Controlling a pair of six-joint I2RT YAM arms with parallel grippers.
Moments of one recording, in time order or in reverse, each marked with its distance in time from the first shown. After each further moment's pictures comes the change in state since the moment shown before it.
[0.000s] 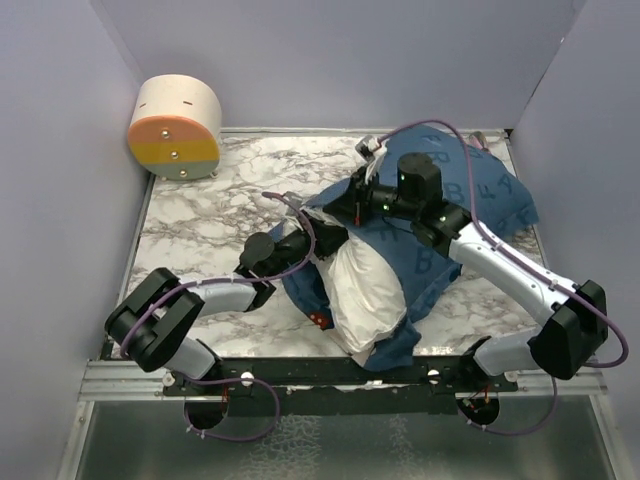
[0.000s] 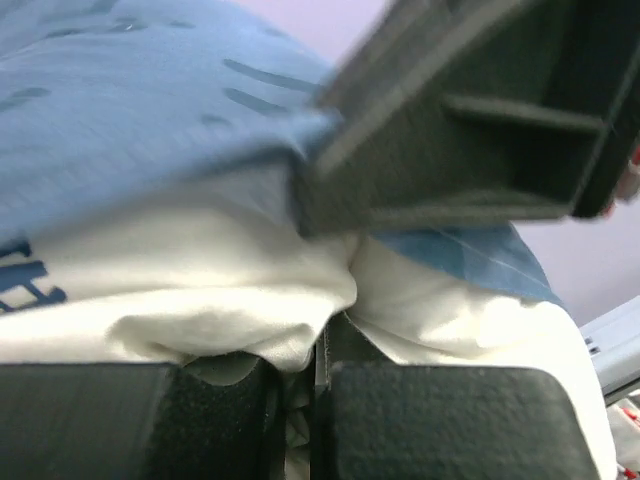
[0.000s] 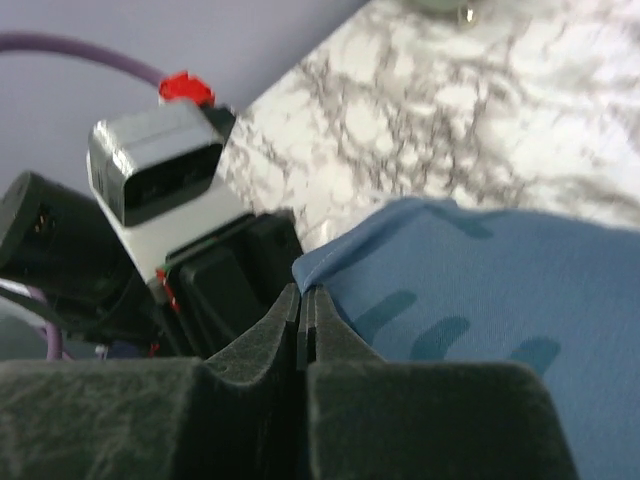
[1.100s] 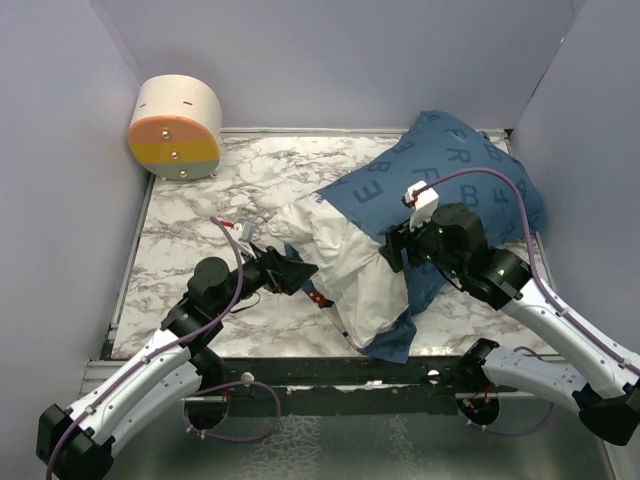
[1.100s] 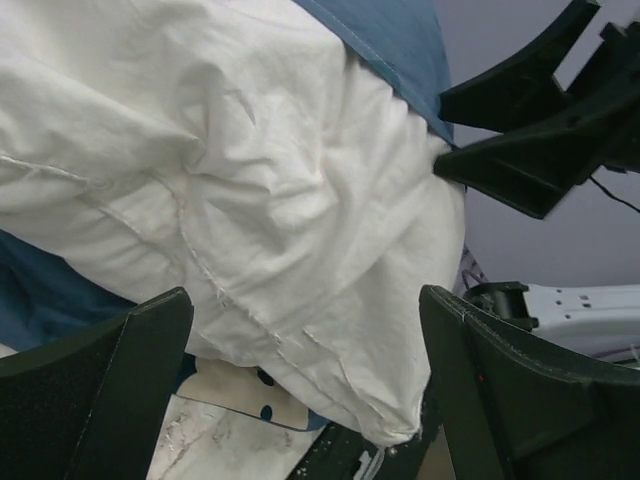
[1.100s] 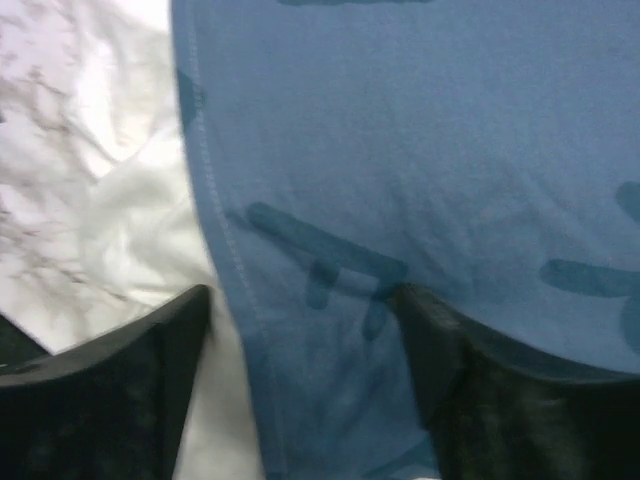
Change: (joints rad) left arm 0.053 -0.828 -0.147 -1.042 -0.097 0.011; right arm 0.061 -0.494 -0.314 -0.442 0.564 -0.229
